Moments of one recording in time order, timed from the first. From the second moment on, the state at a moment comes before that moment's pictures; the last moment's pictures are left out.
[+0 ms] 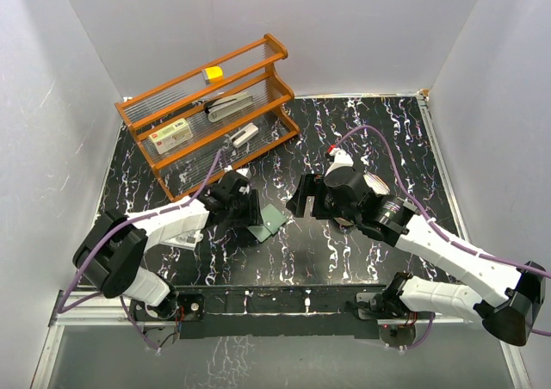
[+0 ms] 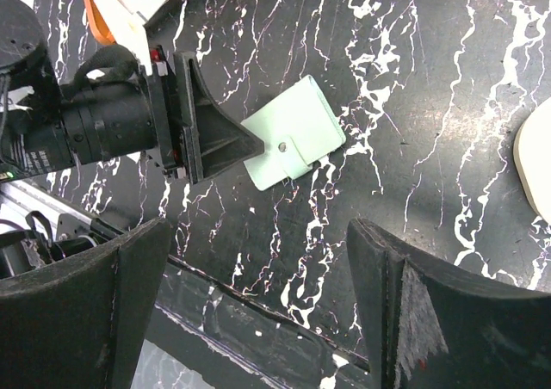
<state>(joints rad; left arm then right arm) -0.68 1.47 0.74 -0.26 0.06 -0.67 0.85 1.02 0.94 -0.52 0.15 0.73</state>
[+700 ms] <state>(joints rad) -0.67 1.60 0.85 -0.30 0.06 -0.53 0.85 1.03 0.92 -0.53 0.16 0.72</state>
